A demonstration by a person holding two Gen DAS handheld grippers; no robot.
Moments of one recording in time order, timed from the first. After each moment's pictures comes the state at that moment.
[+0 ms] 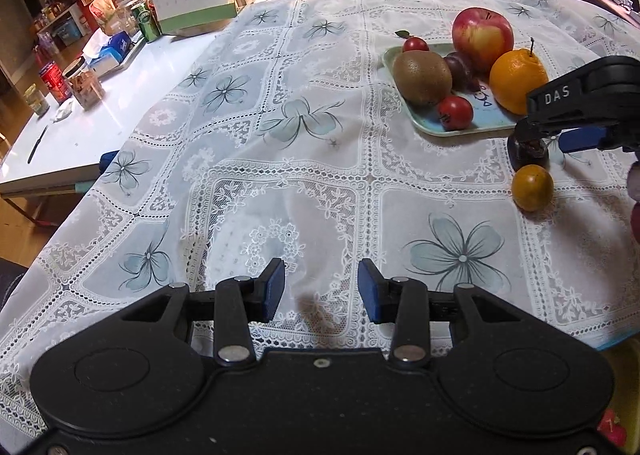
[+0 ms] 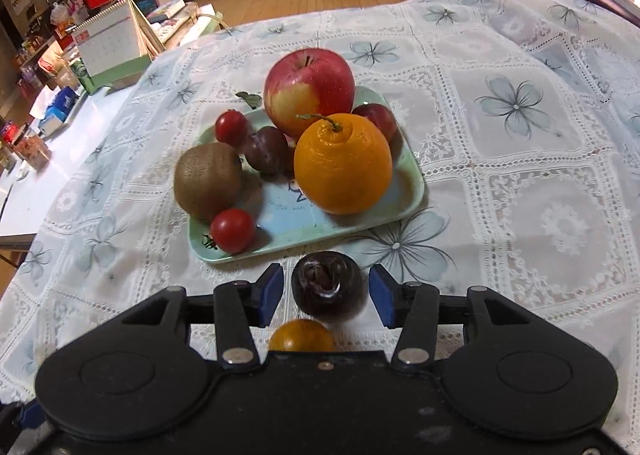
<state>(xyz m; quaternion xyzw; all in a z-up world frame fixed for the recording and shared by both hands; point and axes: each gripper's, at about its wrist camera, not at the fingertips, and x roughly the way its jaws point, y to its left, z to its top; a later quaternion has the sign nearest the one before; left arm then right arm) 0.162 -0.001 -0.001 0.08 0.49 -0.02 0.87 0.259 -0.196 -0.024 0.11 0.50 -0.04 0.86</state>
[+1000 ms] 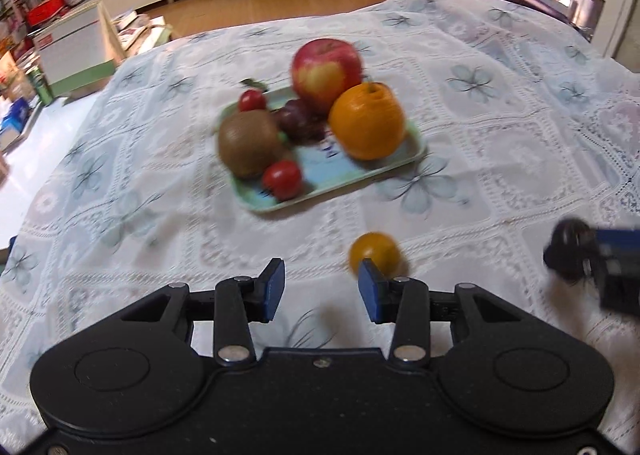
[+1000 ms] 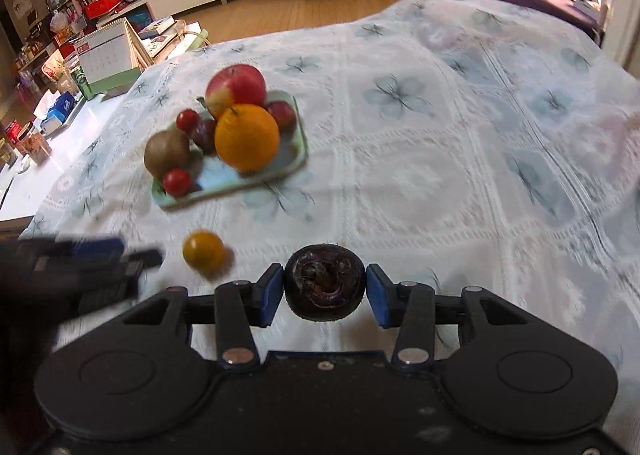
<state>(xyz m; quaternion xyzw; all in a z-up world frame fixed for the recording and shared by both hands) 0.194 -0.107 0.008 0.10 0.46 -0.17 0.87 0.134 -0.276 0.025 0.10 0.47 -0.06 0.87</state>
